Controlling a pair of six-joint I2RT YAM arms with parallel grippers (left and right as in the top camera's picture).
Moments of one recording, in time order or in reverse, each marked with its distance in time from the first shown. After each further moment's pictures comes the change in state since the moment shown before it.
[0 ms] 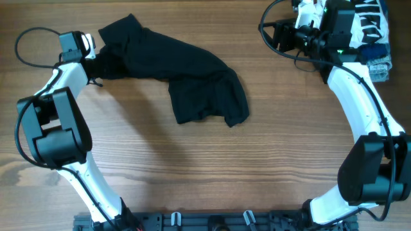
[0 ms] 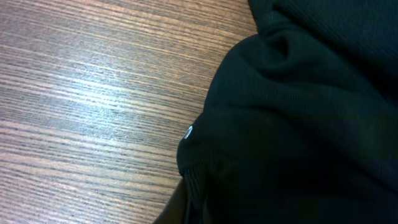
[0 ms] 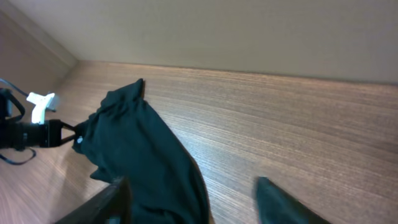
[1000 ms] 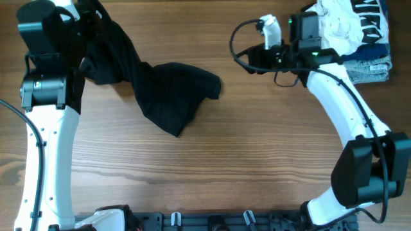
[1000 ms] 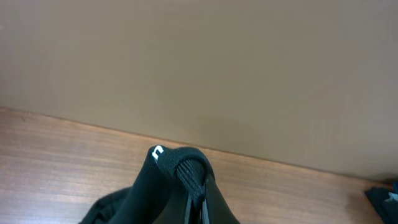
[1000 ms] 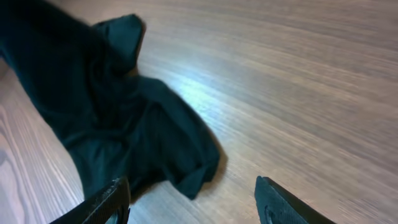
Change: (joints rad) left arm -0.183 -0.758 0.005 -0.039 0.021 -0.174; right arm 0.168 0.000 0.002 -0.309 0.051 -0.152
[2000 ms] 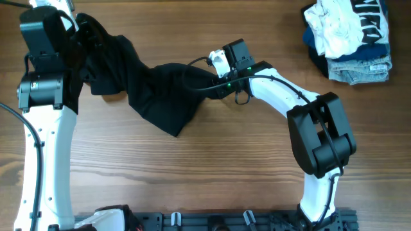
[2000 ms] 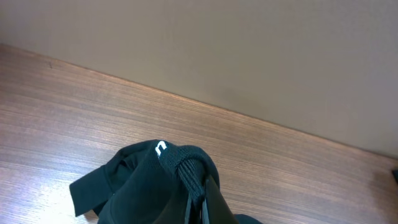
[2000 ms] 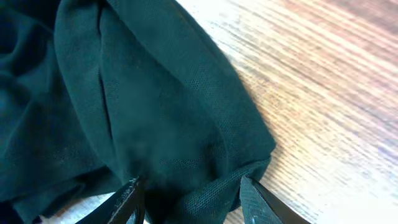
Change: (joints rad) left arm 0.021 0.000 0.000 -0.190 -0.044 -0.022; right arm 0.263 0.314 0.005 0.093 0.312 -0.007
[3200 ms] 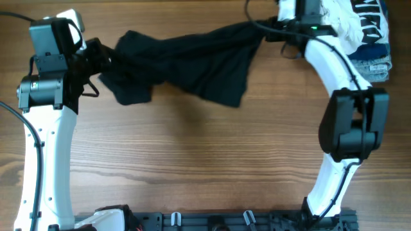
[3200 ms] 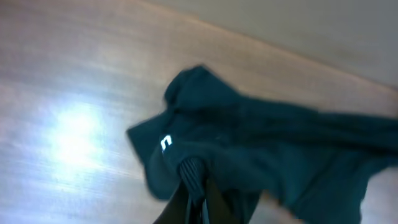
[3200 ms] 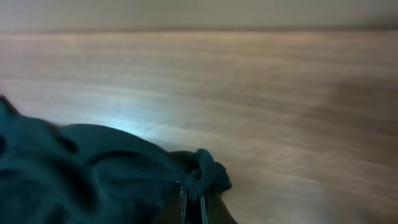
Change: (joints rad) left arm 0.000 0.000 0.000 -0.298 0.019 0.000; right arm -0.393 0.059 0.327 0.048 -0.035 0.129
